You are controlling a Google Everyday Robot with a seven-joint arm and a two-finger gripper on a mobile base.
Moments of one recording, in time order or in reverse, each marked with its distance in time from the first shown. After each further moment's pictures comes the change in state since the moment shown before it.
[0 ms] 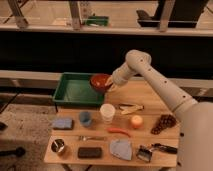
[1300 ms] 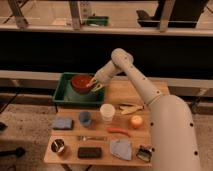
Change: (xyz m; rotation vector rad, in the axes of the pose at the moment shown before) arm -0.043 -0.049 0.066 0.003 -0.229 -0.295
